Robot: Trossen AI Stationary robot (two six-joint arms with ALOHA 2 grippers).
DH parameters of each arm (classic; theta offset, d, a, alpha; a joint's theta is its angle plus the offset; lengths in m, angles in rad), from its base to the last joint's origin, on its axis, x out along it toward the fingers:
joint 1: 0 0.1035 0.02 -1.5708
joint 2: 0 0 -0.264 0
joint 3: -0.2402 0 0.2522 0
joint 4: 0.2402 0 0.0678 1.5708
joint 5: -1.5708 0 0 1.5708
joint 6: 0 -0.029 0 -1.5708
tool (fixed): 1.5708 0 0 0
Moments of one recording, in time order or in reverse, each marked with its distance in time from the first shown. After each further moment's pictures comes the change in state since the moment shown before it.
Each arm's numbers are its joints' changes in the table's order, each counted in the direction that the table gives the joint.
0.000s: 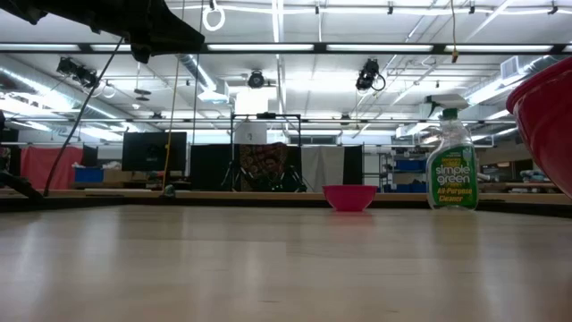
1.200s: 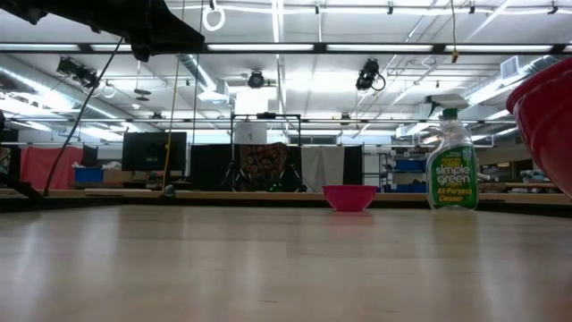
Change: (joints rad) left arm 0.000 0.000 0.000 0.000 0.000 -0.027; right arm -0.049 0.001 0.242 -0.184 0.326 -0.005
